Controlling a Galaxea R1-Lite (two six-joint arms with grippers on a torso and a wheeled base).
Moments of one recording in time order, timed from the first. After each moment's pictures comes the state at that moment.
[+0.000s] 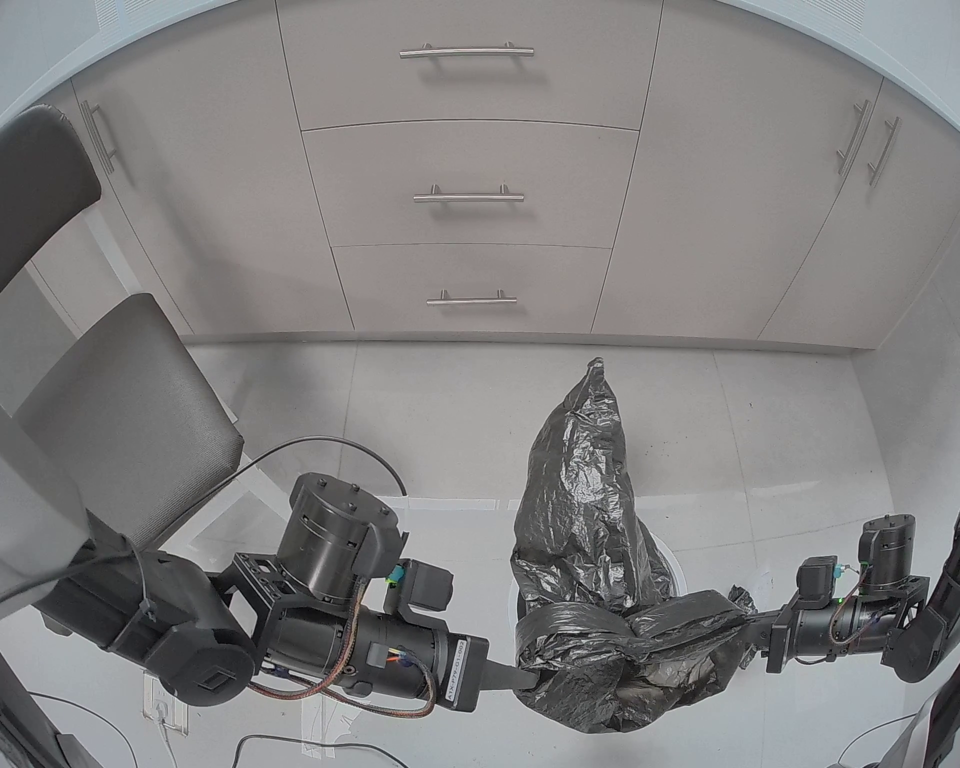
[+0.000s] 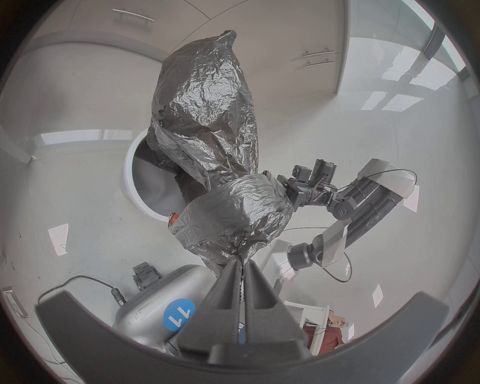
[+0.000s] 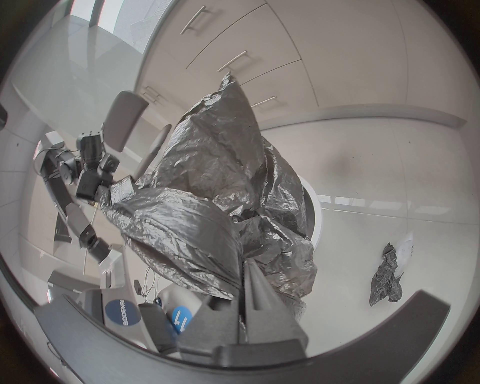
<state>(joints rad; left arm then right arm) -0.75 1.85 -0.65 -0.49 -0.62 -0.55 0.10 1.88 -0.02 -1.20 0.63 -0.02</state>
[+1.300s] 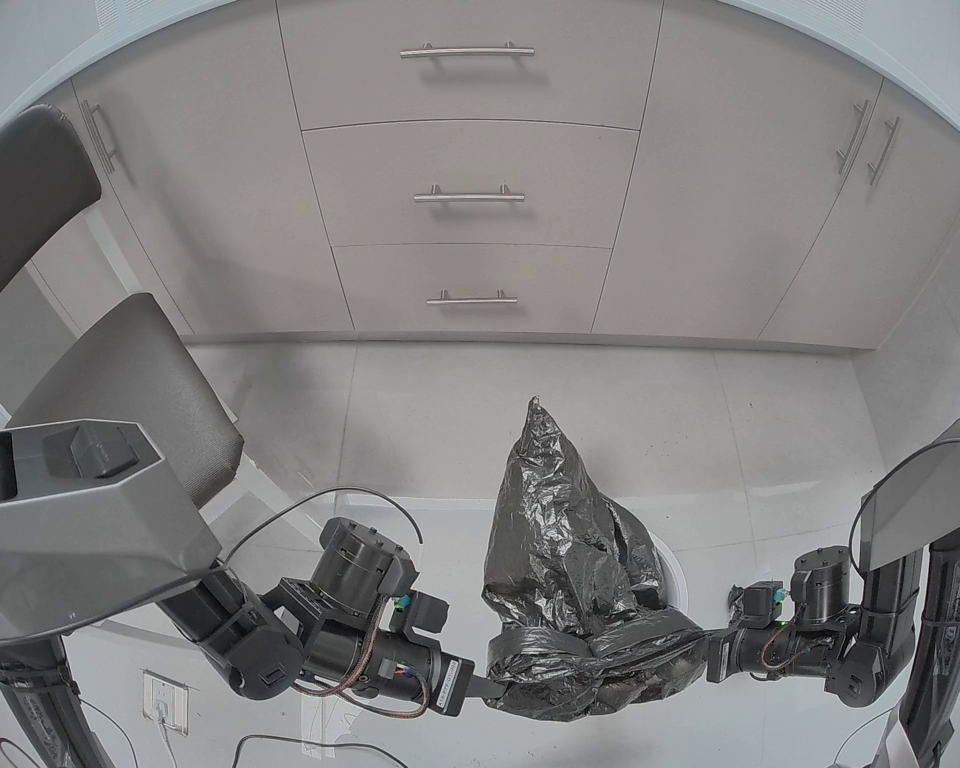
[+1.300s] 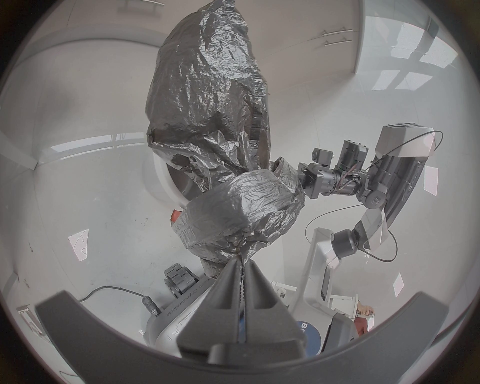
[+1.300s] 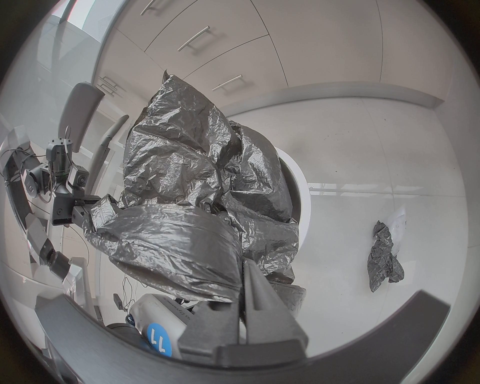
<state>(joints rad) -0.67 2.09 -0.63 -0.59 -0.61 -0.34 0.28 2.24 -0.02 -1.55 0.30 0.15</state>
